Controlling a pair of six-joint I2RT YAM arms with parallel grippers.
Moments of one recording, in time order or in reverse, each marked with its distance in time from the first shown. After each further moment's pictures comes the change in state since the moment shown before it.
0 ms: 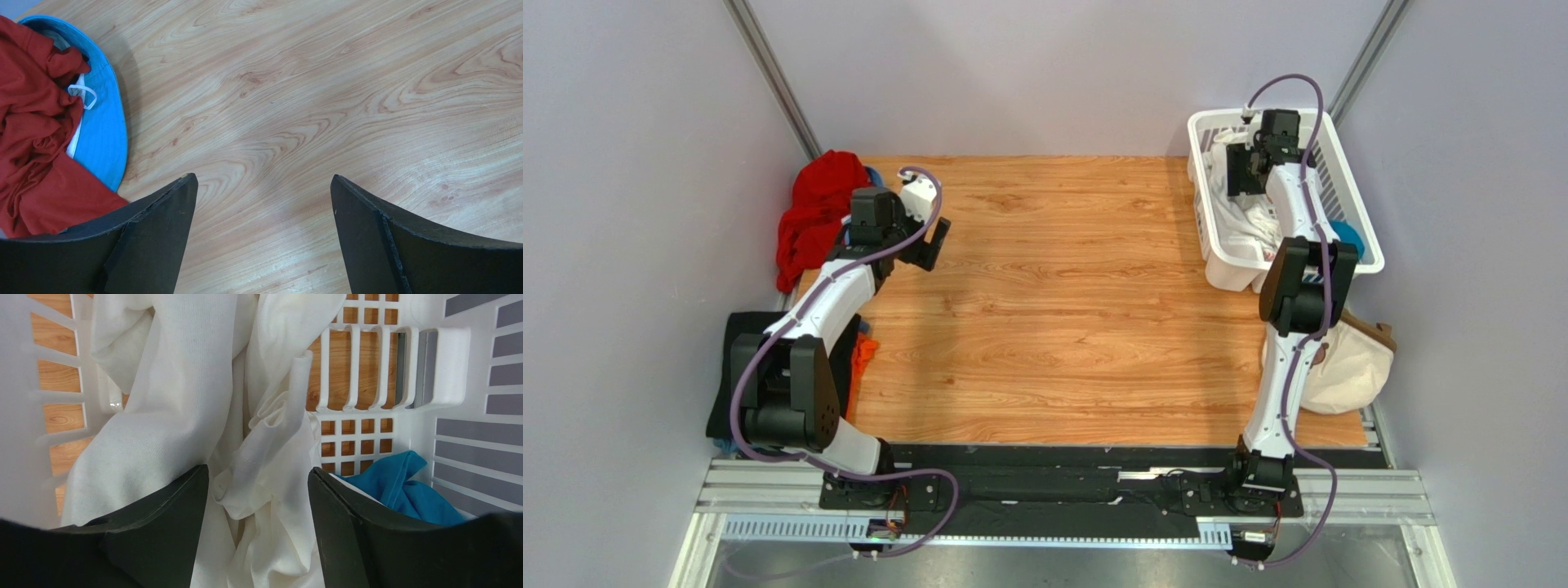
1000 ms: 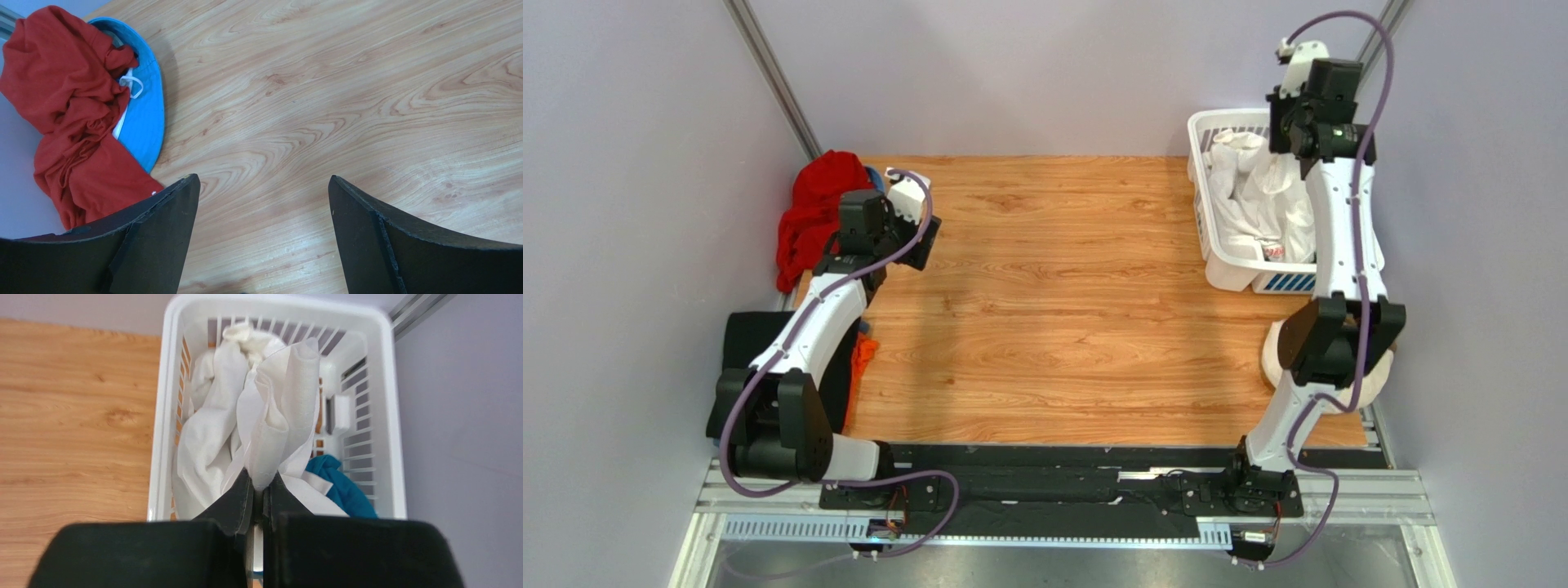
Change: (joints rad) left arm 0.000 -0.128 -0.038 -0.018 -0.069 -0.012; right arm 0.019 -0.384 -0.045 -0.091 -0.065 -0.044
